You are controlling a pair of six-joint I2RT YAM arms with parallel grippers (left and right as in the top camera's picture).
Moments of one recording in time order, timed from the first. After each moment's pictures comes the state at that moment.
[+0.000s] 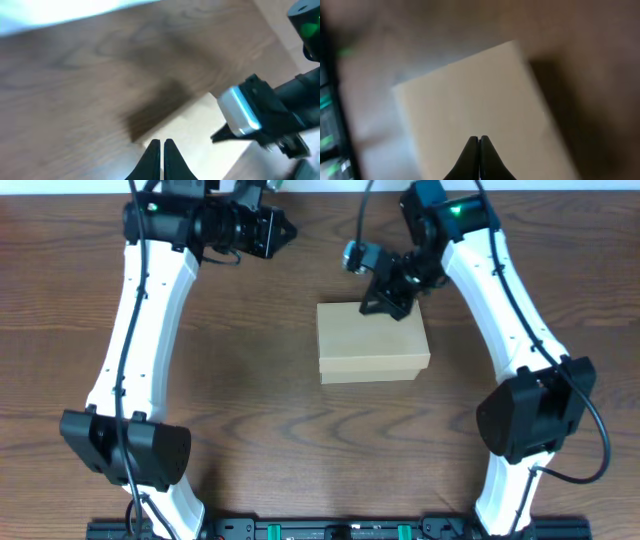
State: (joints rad) left arm -0.18 1.89 2.09 -1.09 0.58 0.08; right arm 0.30 2.05 2.02 -1.36 -0.52 -0.75
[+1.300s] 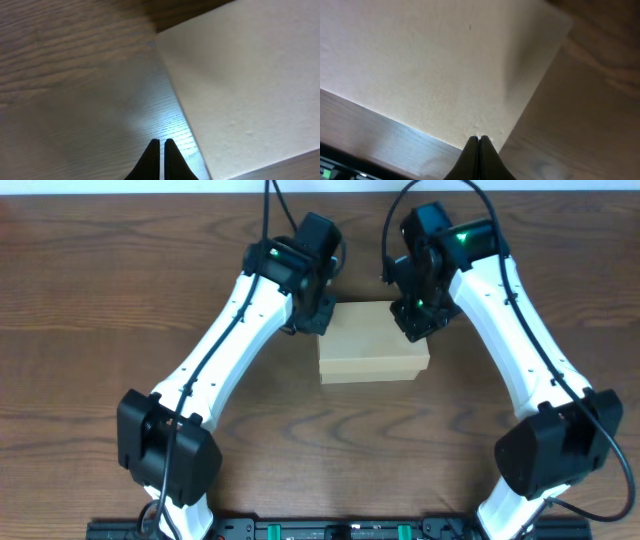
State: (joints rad) left arm -0.53 1.89 1.79 -1.23 0.00 -0.15; right arm 0.33 1.88 1.79 -1.44 -0.04 -0.17
